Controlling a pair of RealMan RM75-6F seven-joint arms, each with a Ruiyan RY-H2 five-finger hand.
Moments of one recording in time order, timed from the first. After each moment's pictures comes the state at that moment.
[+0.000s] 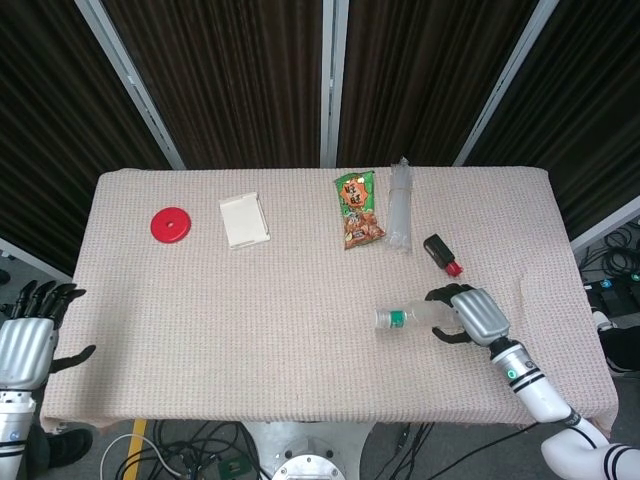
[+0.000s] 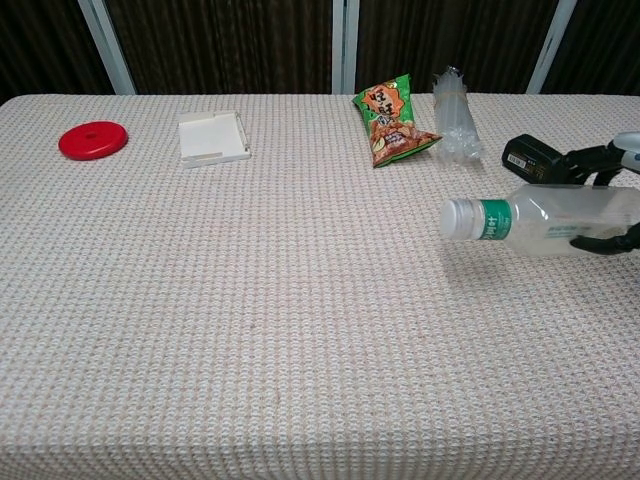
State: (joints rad) left arm -0.09 -1.12 -0.07 -1.68 1.52 1.49 0.05; right arm 0.48 -1.37 0.04 -1.32 -1.60 1.09 0.28
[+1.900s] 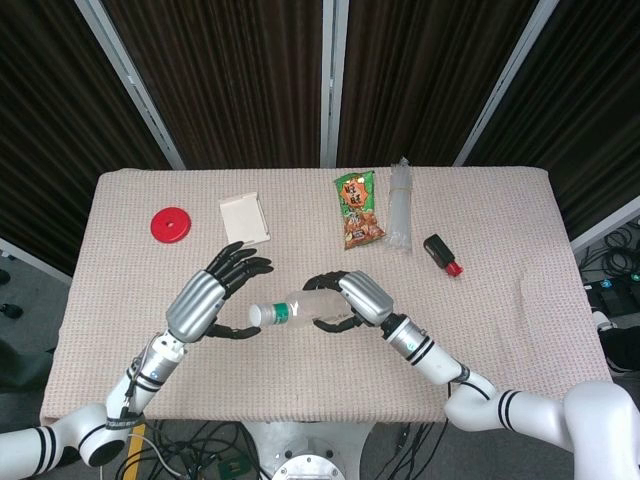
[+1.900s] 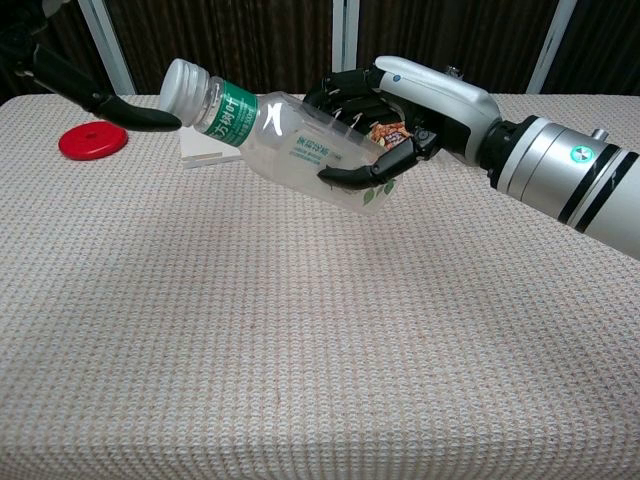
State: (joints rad) left arm -0.56 -1.43 -0.15 -1.66 1.68 1.32 -0.19; right arm 0.81 -1.67 0.12 -1.25 -1.61 1.09 0.60
